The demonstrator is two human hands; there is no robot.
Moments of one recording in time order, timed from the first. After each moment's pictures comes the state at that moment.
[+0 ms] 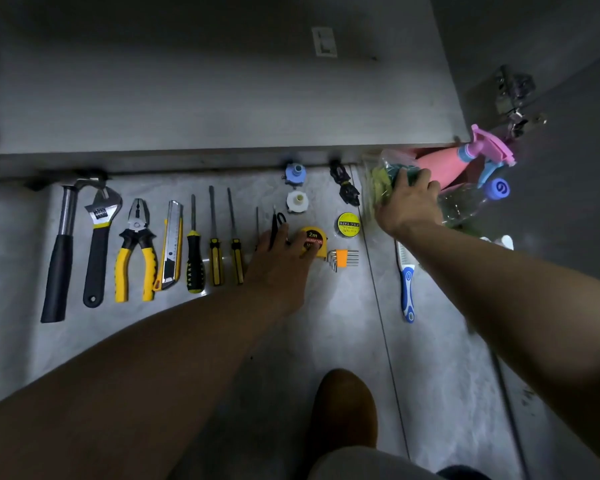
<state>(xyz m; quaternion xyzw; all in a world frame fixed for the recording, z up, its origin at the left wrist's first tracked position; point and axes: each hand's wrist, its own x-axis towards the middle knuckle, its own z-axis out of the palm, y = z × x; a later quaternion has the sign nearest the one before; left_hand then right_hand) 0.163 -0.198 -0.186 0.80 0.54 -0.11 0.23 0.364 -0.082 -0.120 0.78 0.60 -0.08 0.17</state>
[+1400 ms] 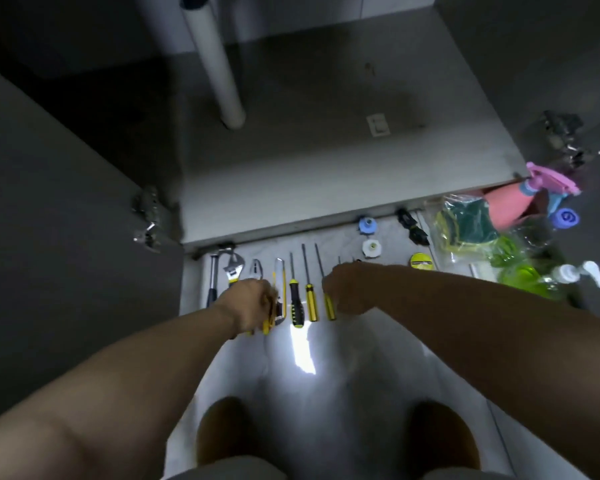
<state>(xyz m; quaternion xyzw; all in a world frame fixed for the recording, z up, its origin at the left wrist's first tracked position) -0.031 -0.207 -0.076 0.64 0.67 -0.15 0.36 0.189 -0.145 -0.058 0.34 0.86 -0.26 0.30</state>
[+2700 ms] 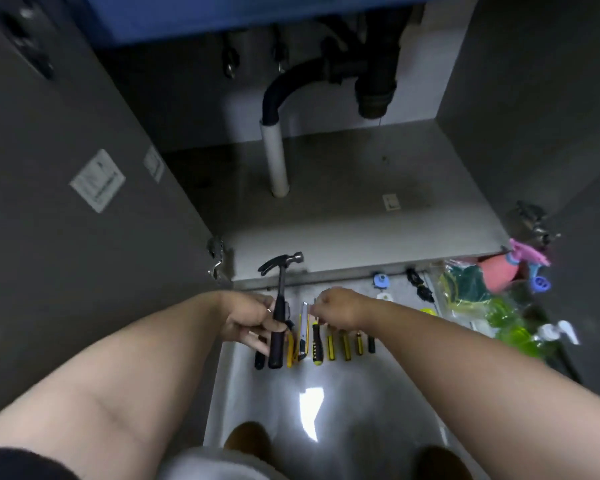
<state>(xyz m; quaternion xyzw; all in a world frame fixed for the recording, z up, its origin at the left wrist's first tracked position) -0.061 -0.222 0.055 0.27 0.66 0.06 0.70 0.145 -0.182 0.064 0.52 0.68 -0.51 0.10</state>
